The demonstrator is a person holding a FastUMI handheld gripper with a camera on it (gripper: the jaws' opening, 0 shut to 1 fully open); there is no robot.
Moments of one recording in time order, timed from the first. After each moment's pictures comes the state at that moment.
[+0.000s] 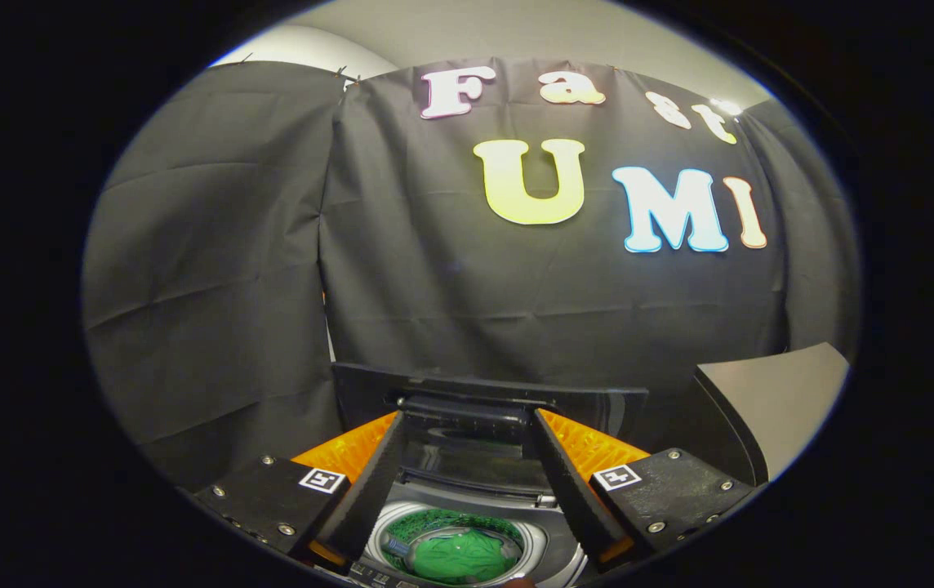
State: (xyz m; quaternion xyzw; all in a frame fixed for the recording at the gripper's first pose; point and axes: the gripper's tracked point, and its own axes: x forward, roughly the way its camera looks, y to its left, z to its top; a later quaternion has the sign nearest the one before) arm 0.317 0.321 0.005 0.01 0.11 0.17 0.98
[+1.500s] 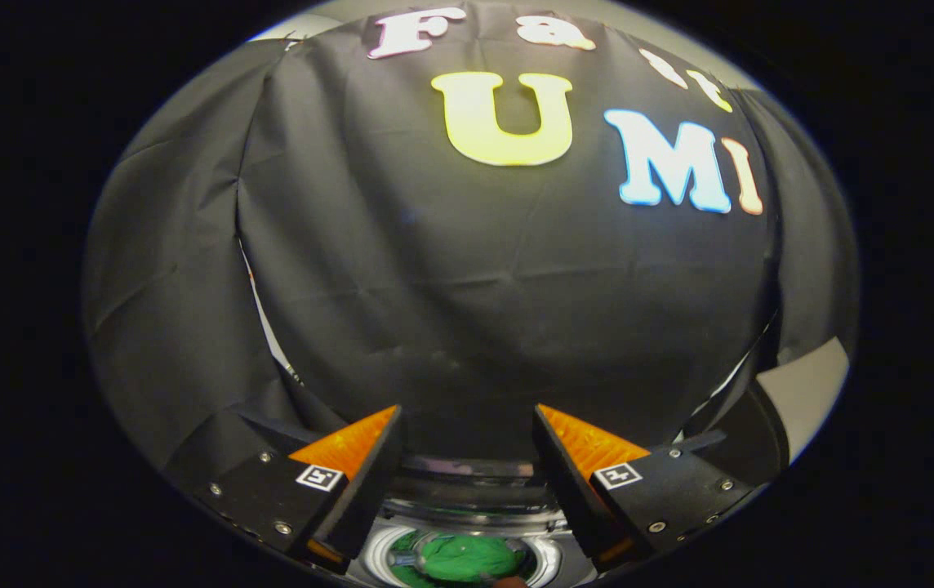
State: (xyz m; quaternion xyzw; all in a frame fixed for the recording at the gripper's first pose) arm 0.436 0.352 -0.030 0.02 0.22 0.09 0.97
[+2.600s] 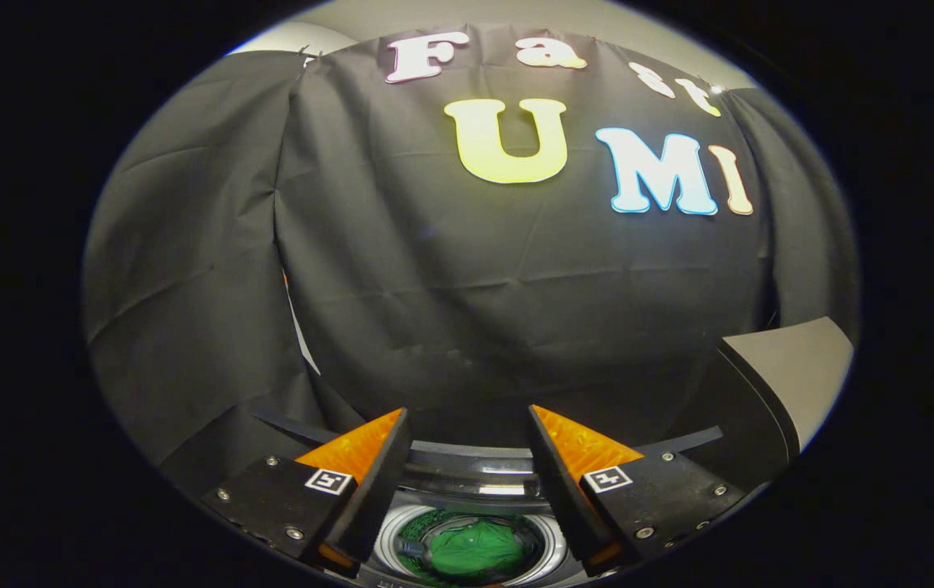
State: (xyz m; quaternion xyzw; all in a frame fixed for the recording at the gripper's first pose) arm 0.344 0.347 -0.030 0.02 0.19 0.12 0.97
